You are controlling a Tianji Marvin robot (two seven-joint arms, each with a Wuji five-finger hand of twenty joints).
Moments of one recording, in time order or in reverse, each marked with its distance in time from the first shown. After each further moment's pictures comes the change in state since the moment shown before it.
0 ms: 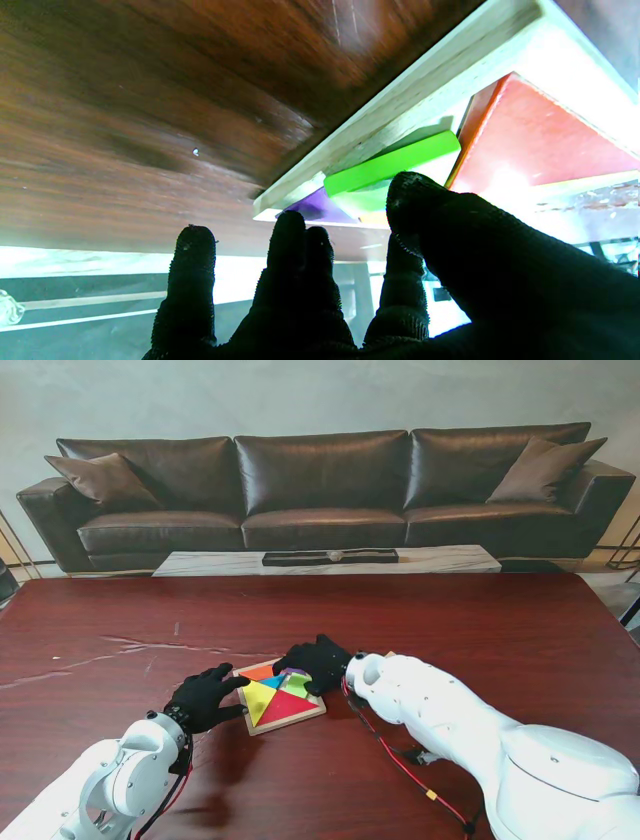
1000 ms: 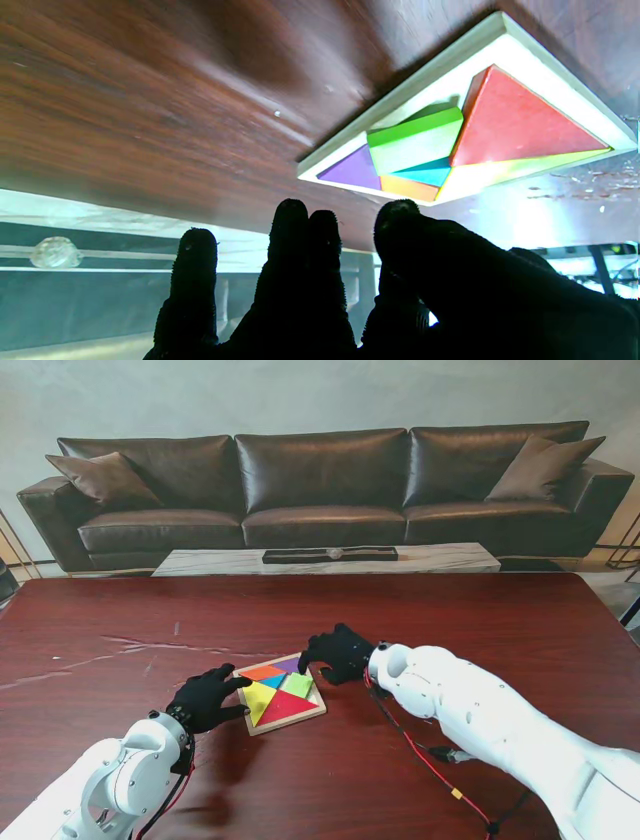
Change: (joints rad) left arm -0.011 0.000 0.012 0.009 -0.011 0.000 -0.004; right arm -0.090 0.260 0.235 -0.434 -0.163 0.087 0.179; left_hand 0.000 0.001 0.000 0.000 0.000 0.000 0.000 0.000 0.000 0.000 0.000 0.000 0.000 0.000 -0.010 0.000 0.000 0.000 0.000 0.000; right_hand 0.024 0.255 -0.116 0.028 0.145 -0.029 0.361 -0.370 0.016 -0.064 0.392 0.220 0.056 -0.038 0.244 0.187 -0.001 -0.041 -0.078 -0.011
